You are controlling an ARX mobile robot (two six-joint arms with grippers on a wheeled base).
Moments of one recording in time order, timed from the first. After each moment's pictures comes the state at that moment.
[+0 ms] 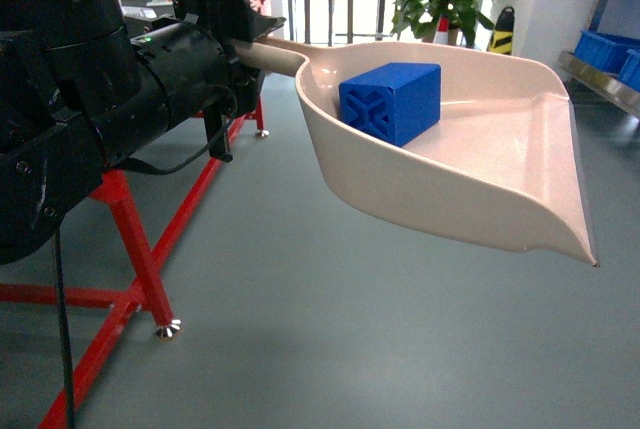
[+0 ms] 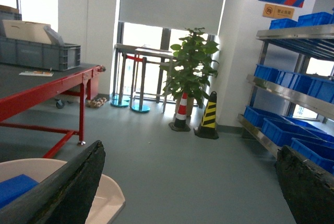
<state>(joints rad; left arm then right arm) -0.30 2.06 1.01 1.17 0.13 -1.49 0.30 0.86 0.36 0.80 0.35 -0.21</state>
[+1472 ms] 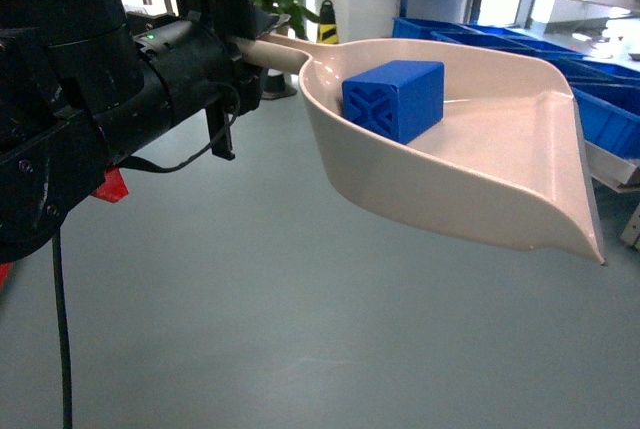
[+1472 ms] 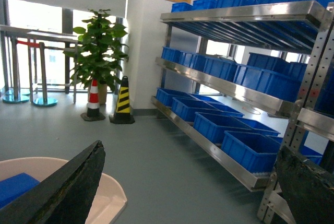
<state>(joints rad) -0.30 2.06 1.01 1.18 0.13 -1.49 0.29 0.87 0.36 0.80 0.35 -0.21</state>
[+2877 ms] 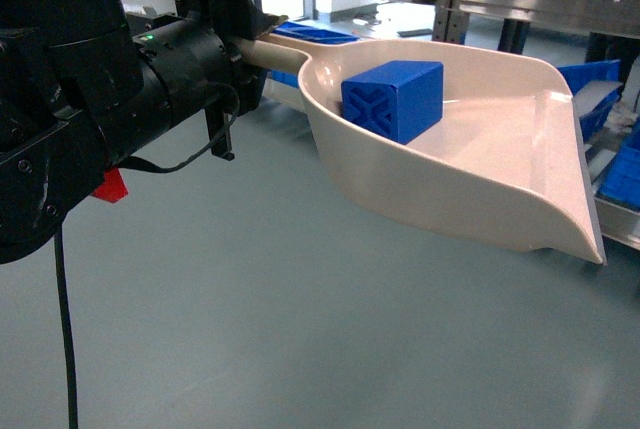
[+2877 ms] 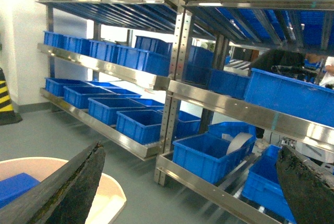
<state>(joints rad) -0.30 2.06 1.01 1.17 0.13 -1.49 0.29 0.87 0.36 0.80 0.35 -0.21</state>
